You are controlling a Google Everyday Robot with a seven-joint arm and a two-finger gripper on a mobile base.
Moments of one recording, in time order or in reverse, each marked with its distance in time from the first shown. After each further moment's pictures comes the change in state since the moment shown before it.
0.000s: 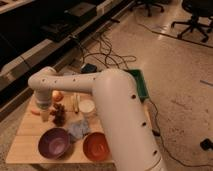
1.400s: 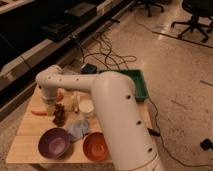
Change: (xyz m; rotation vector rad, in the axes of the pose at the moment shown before) arm 0.033 -0.044 0.017 0.040 0.003 0.000
